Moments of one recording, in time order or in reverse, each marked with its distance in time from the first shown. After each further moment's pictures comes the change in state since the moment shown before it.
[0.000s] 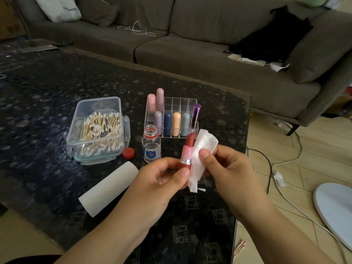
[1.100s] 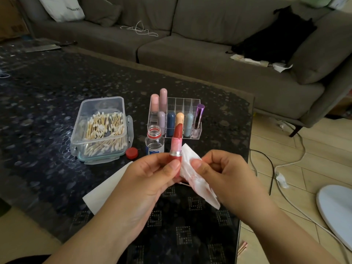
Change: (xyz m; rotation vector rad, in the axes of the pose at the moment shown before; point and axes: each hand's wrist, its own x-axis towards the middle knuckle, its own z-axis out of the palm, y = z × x) left_hand 0.000 0.011 -0.014 -0.273 0.037 -0.006; right_hand -0.004 -0.018 0.005 -0.250 -0.093 0.111
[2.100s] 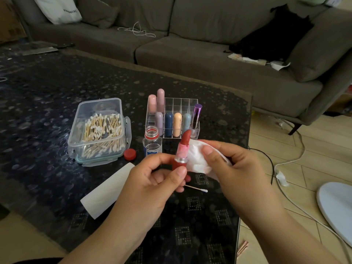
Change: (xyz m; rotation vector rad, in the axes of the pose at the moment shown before) left_hand -0.004 -0.007 0.009 0.228 0.020 0.164; right_hand -0.004 -0.002 -0.004 0.321 0.099 -0.154
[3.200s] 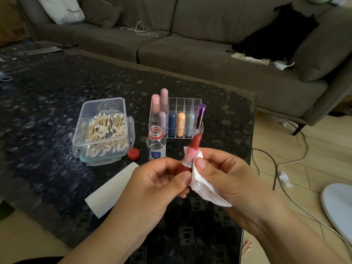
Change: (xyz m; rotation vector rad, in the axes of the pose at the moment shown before) left_hand -0.002 0.003 -0.008 0.017 -0.128 -0.004; right_hand 0.000 0.002 0.007 0.482 -0.350 0.278
